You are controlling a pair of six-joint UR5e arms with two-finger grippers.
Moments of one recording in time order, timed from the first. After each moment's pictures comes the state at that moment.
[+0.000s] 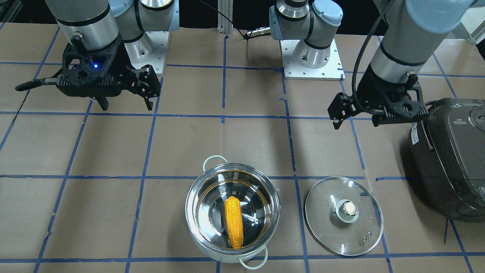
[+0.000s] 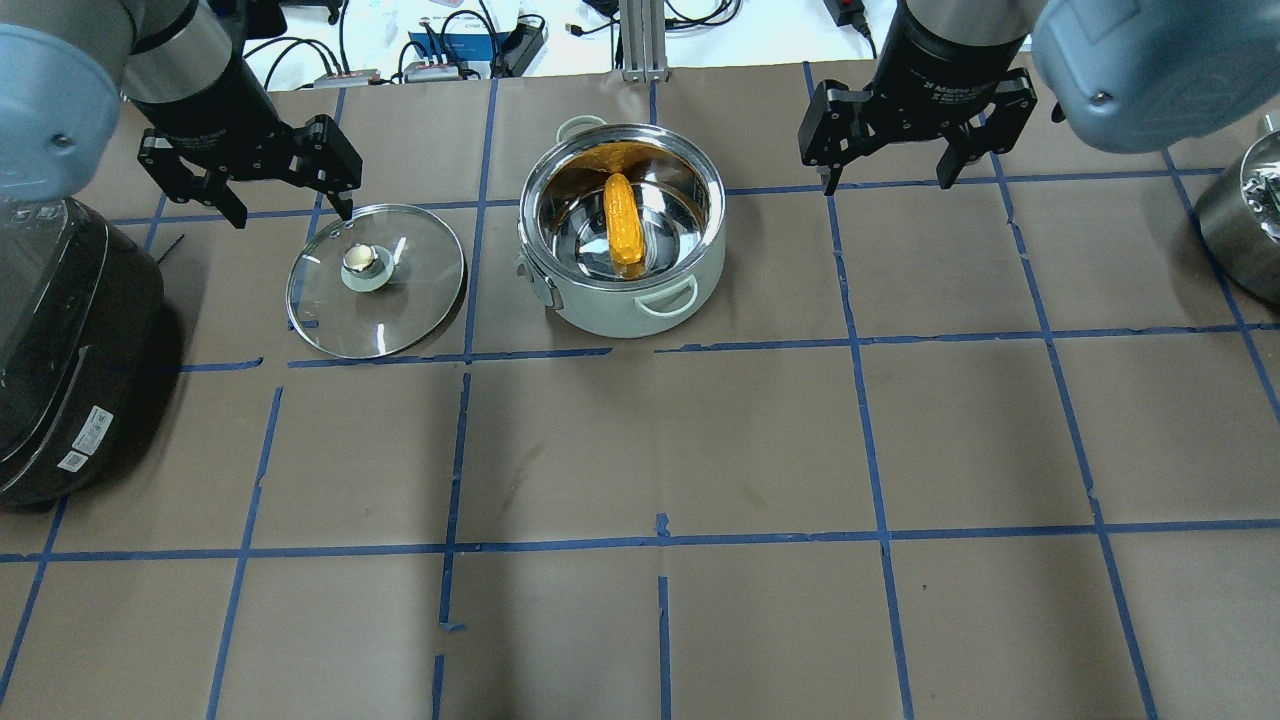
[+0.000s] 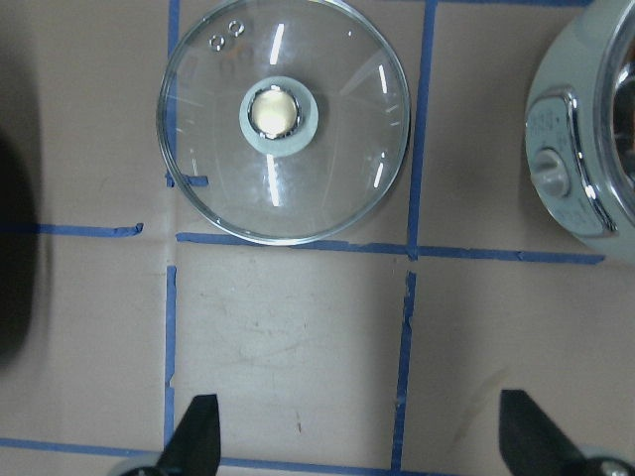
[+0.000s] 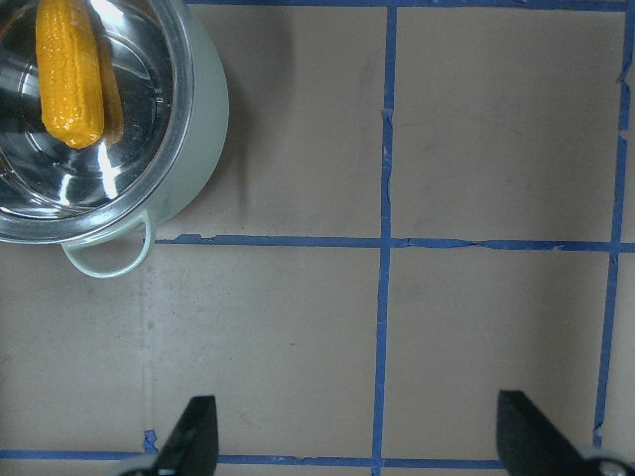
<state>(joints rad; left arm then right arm) -1.49 -1.61 -1.56 -1.50 1.62 0.02 1.66 -1.49 1.47 -1.62 -1.57 0.05</state>
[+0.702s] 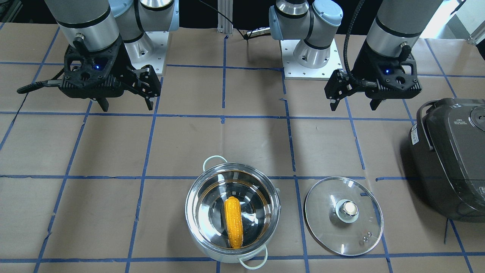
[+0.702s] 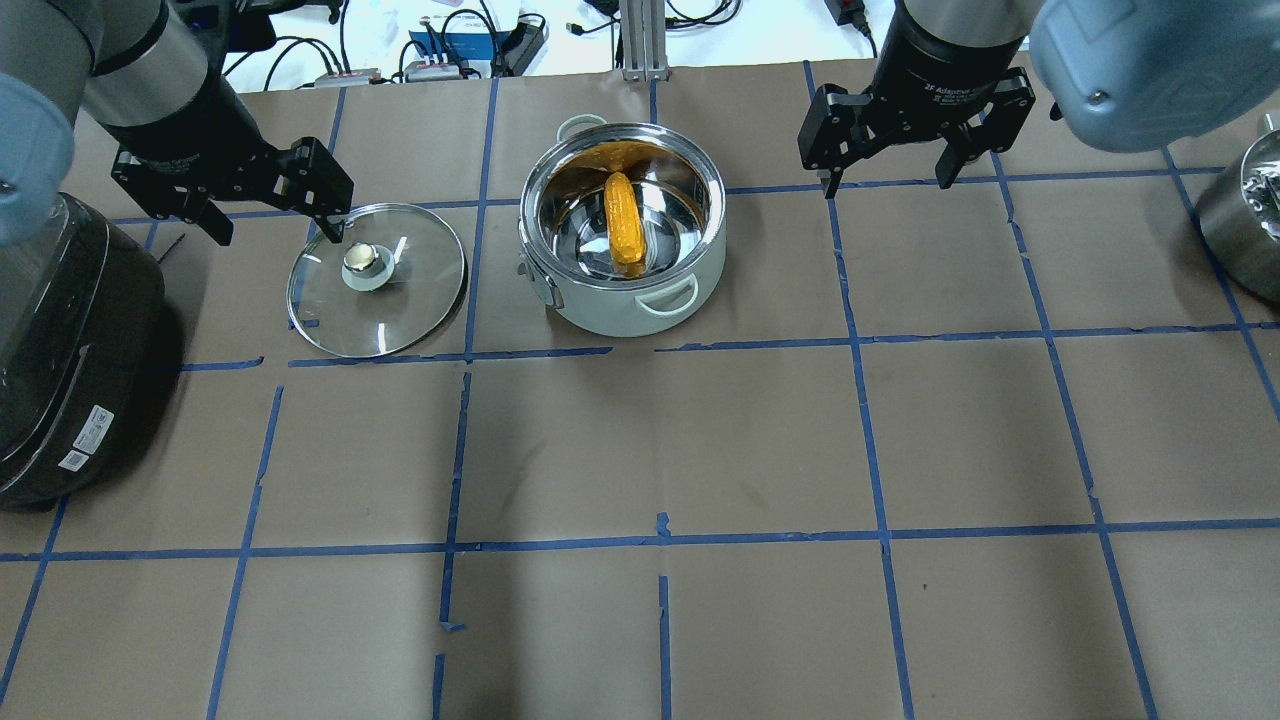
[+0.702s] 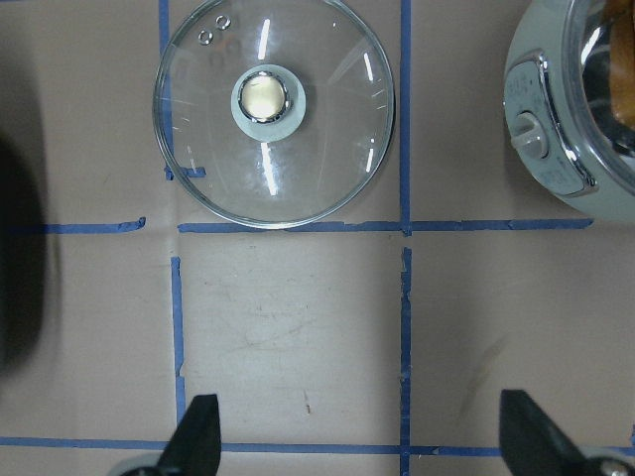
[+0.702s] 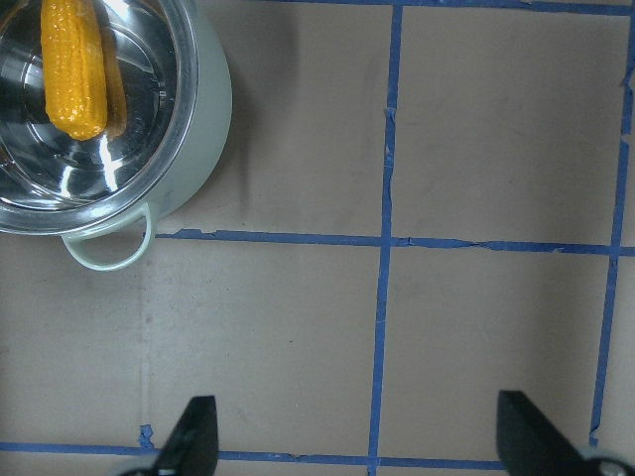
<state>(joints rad) -1.49 -1.56 -1.59 -1.50 1.62 0.08 1.66 -1.50 1.48 -1.62 -1.57 0.04</state>
